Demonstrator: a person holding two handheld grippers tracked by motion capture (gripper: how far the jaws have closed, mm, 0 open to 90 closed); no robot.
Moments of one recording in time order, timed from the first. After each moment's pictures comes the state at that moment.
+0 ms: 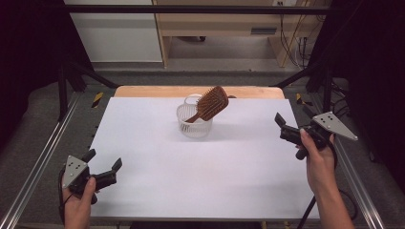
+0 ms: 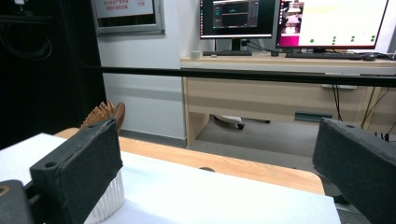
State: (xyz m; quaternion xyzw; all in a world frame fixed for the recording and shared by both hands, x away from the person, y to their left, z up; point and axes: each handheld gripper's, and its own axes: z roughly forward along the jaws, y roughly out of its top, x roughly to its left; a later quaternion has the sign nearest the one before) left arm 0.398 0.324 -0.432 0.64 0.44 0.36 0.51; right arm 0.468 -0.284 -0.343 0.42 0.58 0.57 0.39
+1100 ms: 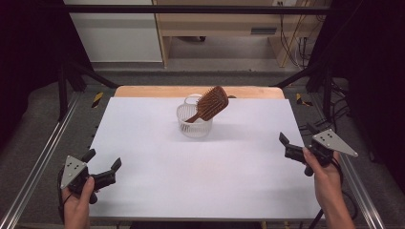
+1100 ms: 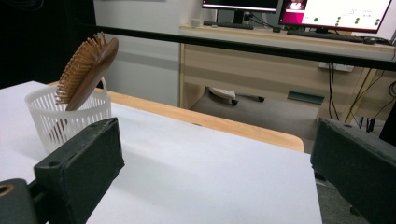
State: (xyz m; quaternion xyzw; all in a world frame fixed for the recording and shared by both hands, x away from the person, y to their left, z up) left arm 0.398 0.326 -0.434 0.63 0.44 0.36 0.52; right arm 0.445 -0.303 -0.384 0.42 0.63 0.52 0.39
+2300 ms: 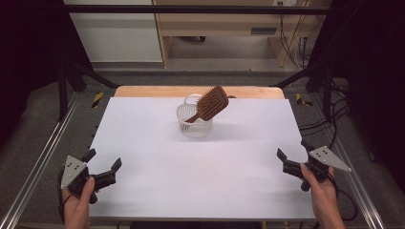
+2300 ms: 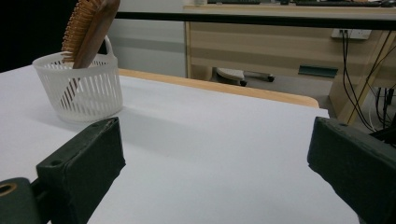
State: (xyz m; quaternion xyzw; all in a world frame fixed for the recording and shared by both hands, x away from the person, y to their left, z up) left arm 0.398 0.325 -0.434 0.64 0.44 0.36 0.53; right arm 0.427 -0.309 -0.434 0.44 0.63 0.53 0.36
